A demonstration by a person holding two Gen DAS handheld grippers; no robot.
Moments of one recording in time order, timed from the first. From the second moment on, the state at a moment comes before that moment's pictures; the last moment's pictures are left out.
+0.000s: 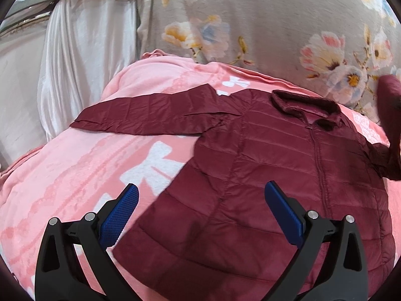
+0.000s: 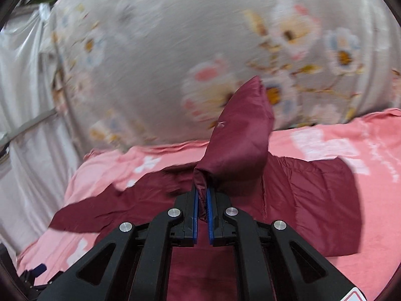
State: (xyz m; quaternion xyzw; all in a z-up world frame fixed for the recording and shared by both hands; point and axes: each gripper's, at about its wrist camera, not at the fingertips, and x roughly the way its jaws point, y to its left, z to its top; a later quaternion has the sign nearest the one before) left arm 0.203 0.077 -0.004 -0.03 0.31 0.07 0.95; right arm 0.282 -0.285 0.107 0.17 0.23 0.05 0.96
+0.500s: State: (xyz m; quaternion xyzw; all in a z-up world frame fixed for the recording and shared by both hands) left arm 0.217 0.128 -0.017 -0.07 0.34 0.06 0.94; right arm 0.341 -0.112 0.025 0.10 0.36 0.18 0.91
